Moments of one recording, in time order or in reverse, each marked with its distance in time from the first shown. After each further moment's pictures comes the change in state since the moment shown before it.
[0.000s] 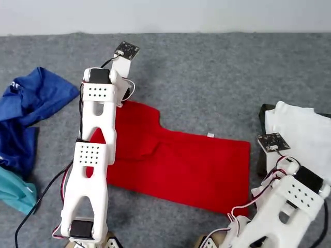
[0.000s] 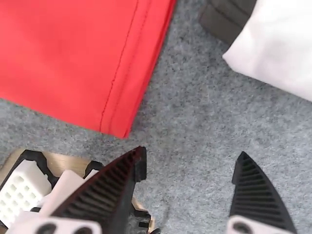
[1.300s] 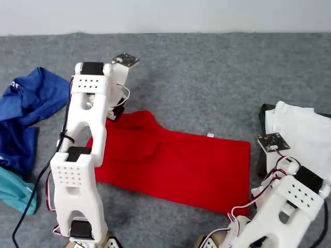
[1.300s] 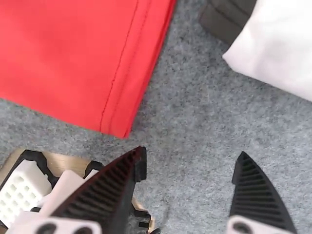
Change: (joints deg) left arm 0.0 -41.9 58.0 -0.1 -4.6; right arm 0.0 0.0 0.0 0.0 0.0
